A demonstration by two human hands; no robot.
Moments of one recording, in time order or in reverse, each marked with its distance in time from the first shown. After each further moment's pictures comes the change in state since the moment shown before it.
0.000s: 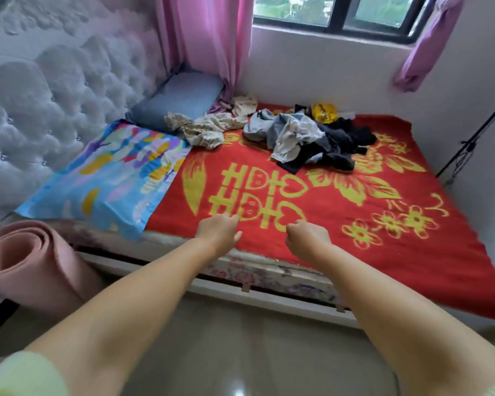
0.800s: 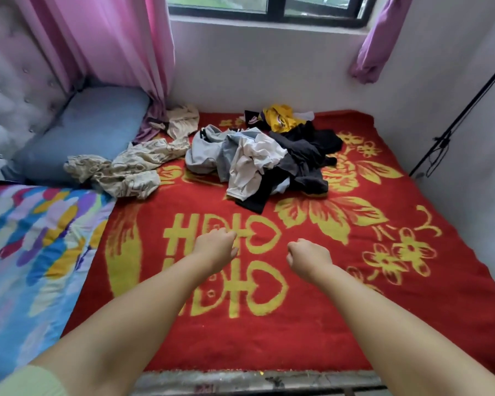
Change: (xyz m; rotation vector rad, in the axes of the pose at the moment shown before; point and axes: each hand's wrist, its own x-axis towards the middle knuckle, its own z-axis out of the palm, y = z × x) left_hand 0.394 0.004 0.020 0.051 -0.128 0.206; right_hand 0.289 0.169 -0.008 0.191 -0.049 0.273
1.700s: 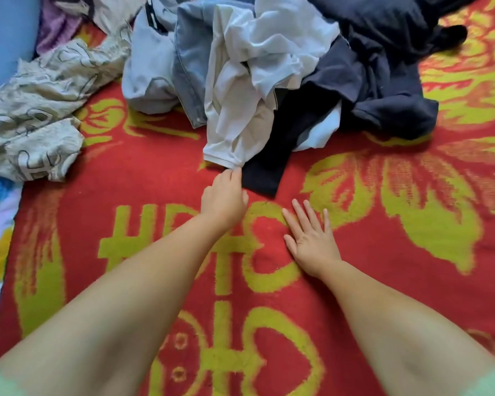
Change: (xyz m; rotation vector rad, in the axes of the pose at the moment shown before) left_hand 0.391 -0.035 0.199 -0.147 -0.090 -0.261; right_hand 0.367 0.094 0.271 0.142 -0.132 -0.203
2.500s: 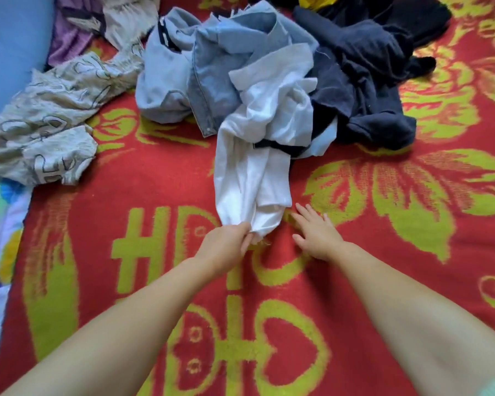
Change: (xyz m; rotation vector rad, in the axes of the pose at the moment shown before) left_hand -0.081 -0.039 0.008 -0.145 -0.133 0.252; right_hand 0.007 -0.011 -0.031 0.123 -0.187 0.074
